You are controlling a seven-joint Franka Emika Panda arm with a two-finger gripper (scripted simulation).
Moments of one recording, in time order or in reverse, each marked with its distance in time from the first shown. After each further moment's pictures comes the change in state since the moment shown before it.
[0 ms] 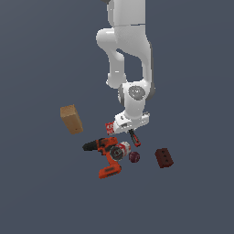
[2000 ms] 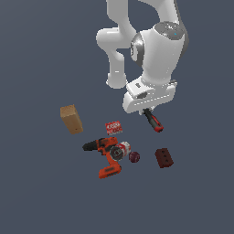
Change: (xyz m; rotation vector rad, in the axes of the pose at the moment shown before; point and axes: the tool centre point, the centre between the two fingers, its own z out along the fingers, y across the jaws) arm 0.054 -0.026 -0.217 0.001 0.000 -0.002
